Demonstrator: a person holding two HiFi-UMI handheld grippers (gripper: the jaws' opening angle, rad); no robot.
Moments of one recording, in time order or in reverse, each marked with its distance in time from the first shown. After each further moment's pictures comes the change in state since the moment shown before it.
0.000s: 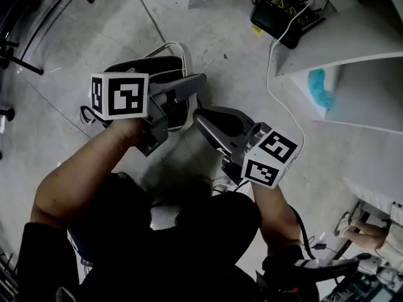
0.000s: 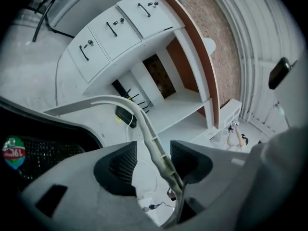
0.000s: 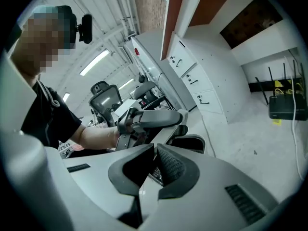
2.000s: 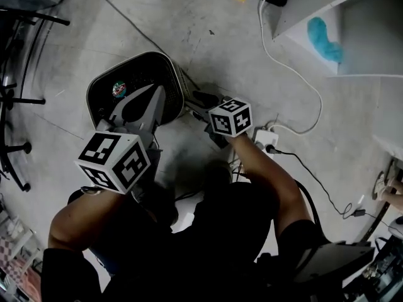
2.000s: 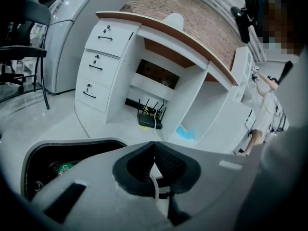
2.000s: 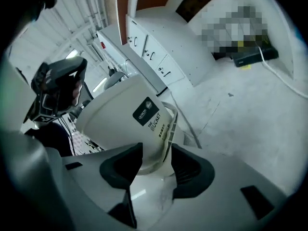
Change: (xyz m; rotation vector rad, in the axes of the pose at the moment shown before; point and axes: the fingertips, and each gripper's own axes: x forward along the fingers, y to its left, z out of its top) left arm -0.028 -0.008 -0.037 0.453 -0.023 0.431; right arm 0.046 -0.135 -0.177 0.243 0.055 -0.208
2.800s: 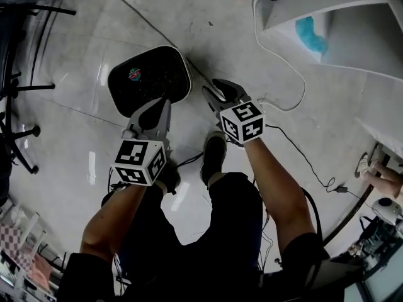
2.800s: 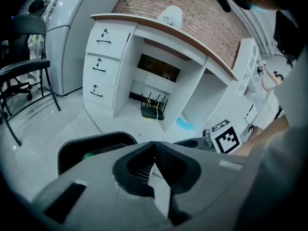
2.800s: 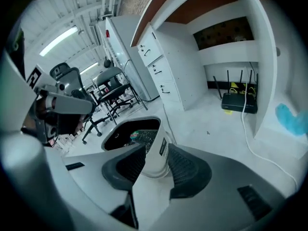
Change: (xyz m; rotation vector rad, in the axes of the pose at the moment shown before) left arm -0.067 -0.022 0.013 0.009 0.133 0.061; right arm -0.109 0.080 0.103 -0.176 0.030 -0.280
